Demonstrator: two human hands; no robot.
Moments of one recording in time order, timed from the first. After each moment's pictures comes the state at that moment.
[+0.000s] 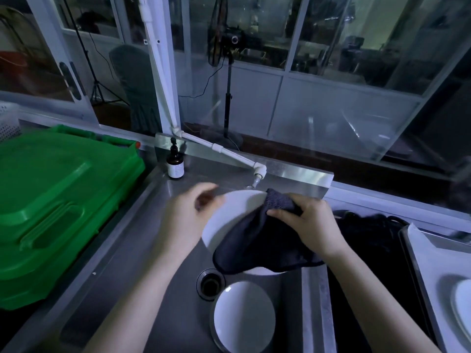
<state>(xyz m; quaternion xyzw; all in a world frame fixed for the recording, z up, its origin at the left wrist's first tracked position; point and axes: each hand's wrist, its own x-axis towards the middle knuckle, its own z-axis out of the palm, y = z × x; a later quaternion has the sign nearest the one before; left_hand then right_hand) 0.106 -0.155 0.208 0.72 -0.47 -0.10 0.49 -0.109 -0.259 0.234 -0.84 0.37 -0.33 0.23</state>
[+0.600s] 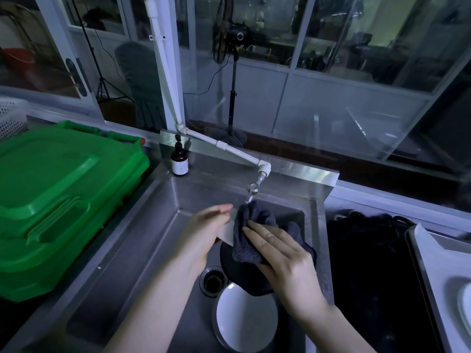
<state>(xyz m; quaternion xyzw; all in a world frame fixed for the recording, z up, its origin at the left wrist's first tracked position) 0.078 -0.160 0.189 0.65 -0.20 -0.46 0.57 -0.104 -0.193 0.181 -0.92 0.22 -0.33 0.06</state>
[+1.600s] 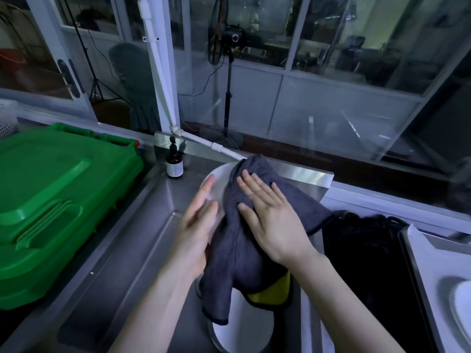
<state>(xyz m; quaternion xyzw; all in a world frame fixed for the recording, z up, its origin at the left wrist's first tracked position) 0.070 -0.157 0.192 0.43 -0.26 -0.44 0.75 -0.063 -0.243 0.222 -0.92 0.32 -0.19 0.10</state>
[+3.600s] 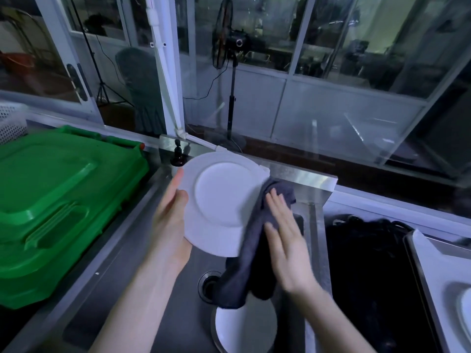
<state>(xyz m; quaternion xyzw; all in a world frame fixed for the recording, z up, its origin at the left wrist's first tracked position) 0.101 -0.143 0.216 0.51 -0.18 -0.36 0.76 -0.083 -0.223 0.176 -0.81 0.34 -0.38 0.29</state>
